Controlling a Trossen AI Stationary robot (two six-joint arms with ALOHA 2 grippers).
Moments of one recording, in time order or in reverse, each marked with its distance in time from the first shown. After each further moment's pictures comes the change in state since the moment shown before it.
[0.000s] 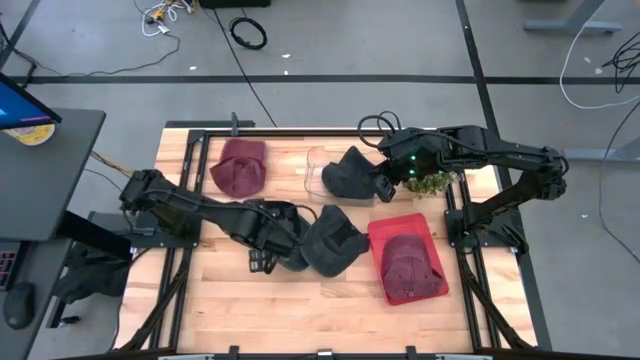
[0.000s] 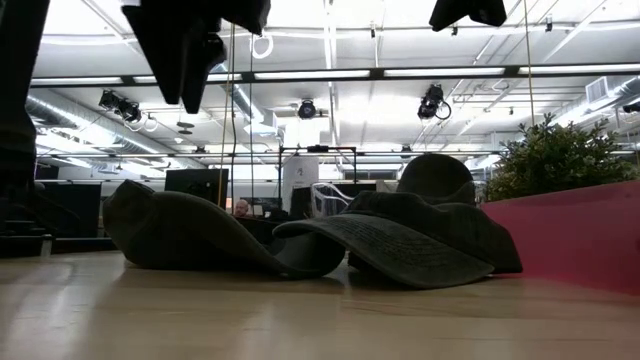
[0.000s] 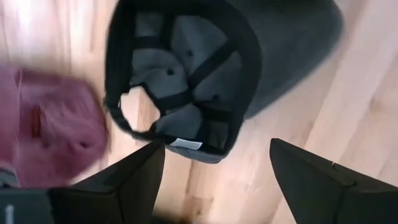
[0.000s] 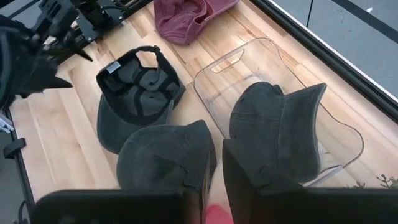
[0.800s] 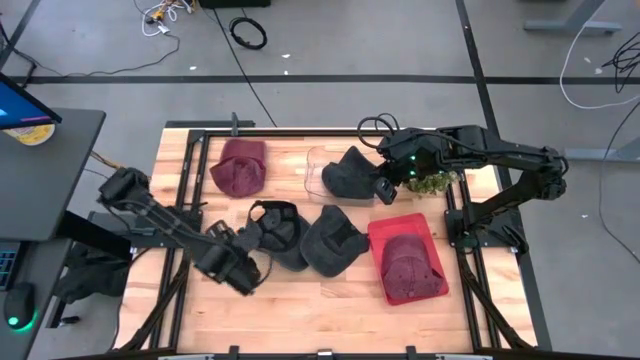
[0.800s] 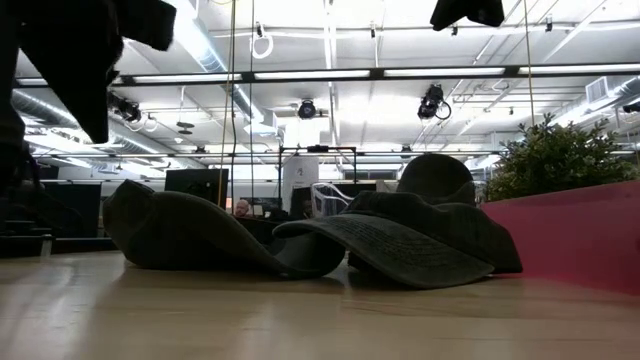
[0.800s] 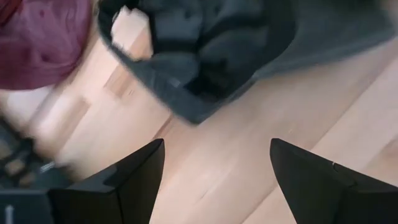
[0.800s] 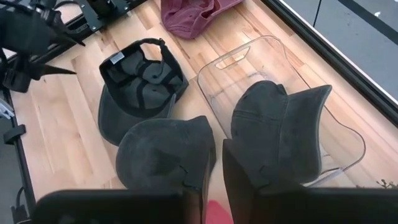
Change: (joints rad) left arm -0.327 -0.179 -0.397 0.207 -0.187 -0.770; right arm -0.001 0.000 0.000 -0.003 -0.027 -0.048
